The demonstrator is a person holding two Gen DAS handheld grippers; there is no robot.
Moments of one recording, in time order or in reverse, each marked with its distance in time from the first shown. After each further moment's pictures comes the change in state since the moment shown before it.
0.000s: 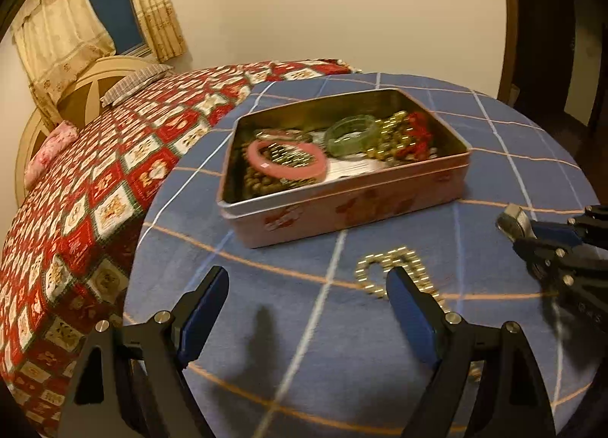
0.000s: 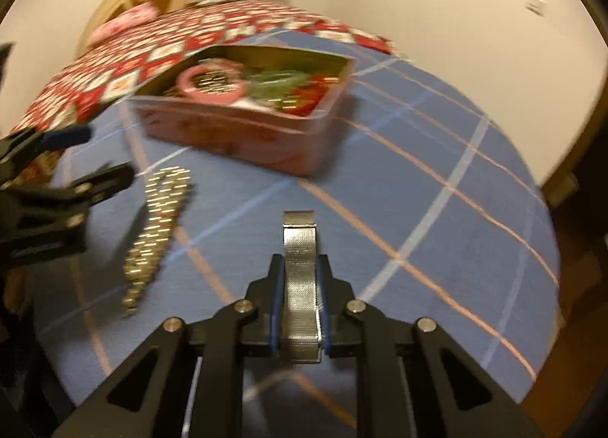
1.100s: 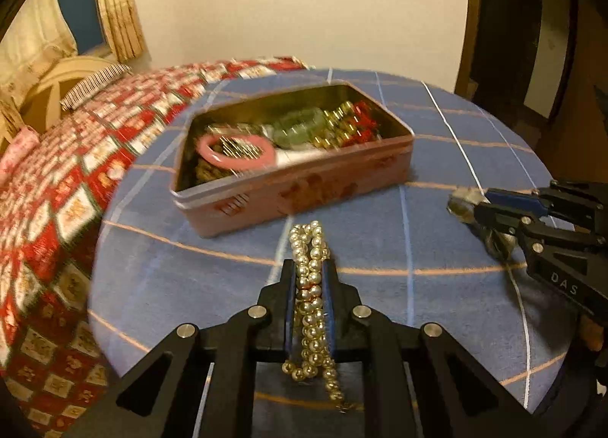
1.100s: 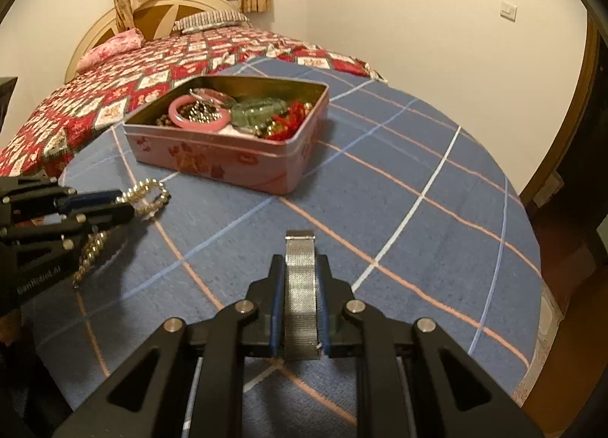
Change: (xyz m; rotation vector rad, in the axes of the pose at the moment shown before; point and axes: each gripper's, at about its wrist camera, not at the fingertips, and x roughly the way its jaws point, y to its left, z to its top) left arm -0.015 -0.004 -0.009 0.043 -0.006 -0.155; right arm -0.023 0.009 -0.003 0.014 -0.123 -0.014
